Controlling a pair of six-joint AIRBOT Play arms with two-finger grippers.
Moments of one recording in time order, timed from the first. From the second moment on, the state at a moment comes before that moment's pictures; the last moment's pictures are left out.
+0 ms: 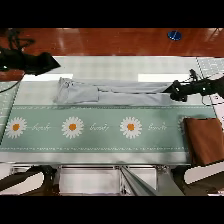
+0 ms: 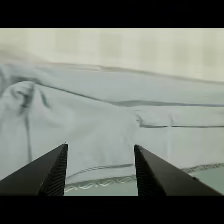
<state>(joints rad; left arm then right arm) 0.02 -1.28 1.32 1.08 -1.04 -1.48 -0.31 -1.77 1.26 -0.79 1.16 1.35</state>
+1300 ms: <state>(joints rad) -0.83 -1.75 1.40 0.79 -0.84 -1.55 -0.14 -0.54 0.91 -0.91 1.36 1.50</state>
